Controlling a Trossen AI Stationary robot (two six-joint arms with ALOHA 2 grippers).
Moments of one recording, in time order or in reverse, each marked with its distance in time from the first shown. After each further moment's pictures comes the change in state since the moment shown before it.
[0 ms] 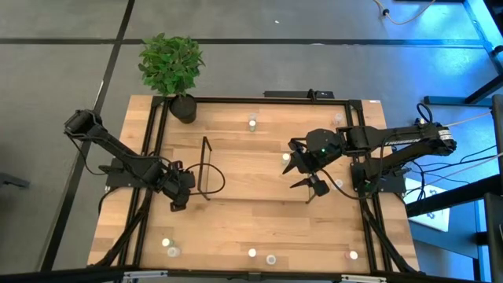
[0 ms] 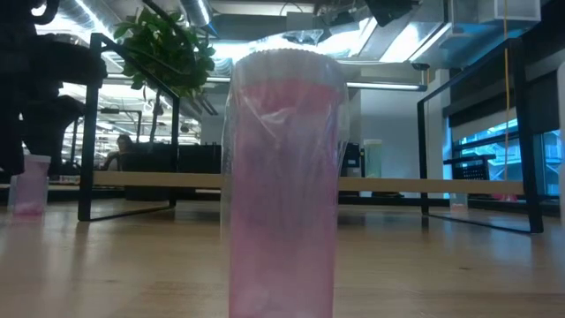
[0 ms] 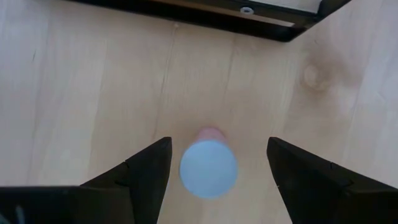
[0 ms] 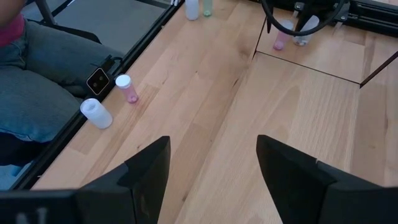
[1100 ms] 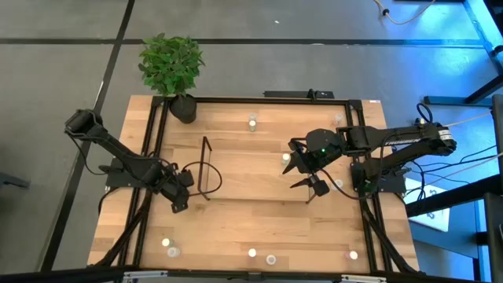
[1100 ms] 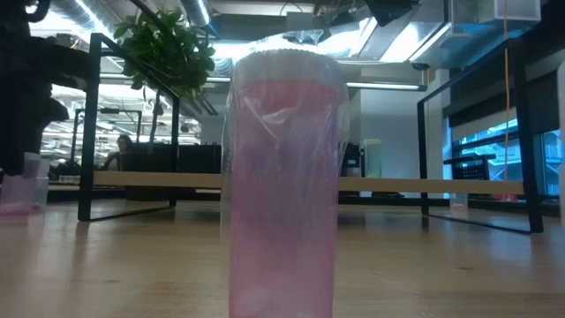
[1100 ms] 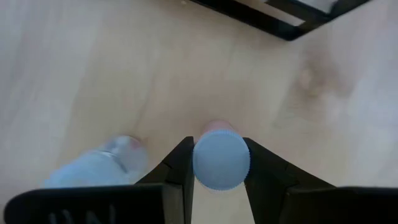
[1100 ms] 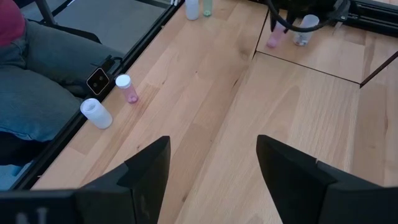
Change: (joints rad) left arm -0.036 0.000 0.003 -0.012 0.034 -0.223; right arm 0.000 0.000 0.000 0.000 0.000 0.000
